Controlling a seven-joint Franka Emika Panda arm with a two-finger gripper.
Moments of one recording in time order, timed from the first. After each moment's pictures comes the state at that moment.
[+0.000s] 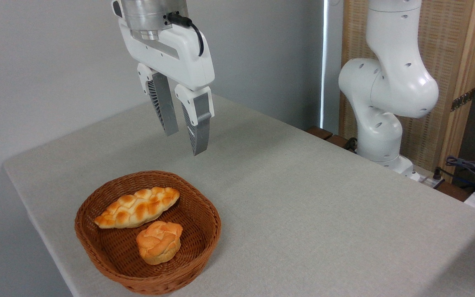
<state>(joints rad) -0.04 0.00 0.00 -1.57 -0.06 1.57 0.74</state>
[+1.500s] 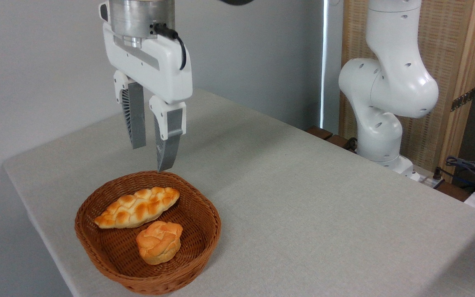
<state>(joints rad) -0.04 0.00 -0.01 -1.65 -0.09 1.85 0.74</state>
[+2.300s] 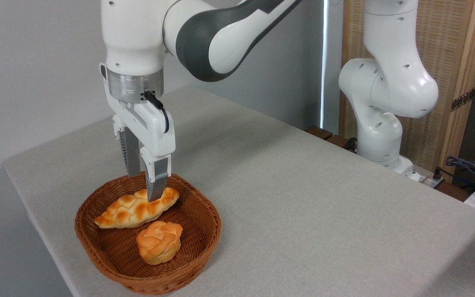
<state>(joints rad) -0.05 0.07 -0.10 -1.83 -0.16 2.07 0.74</state>
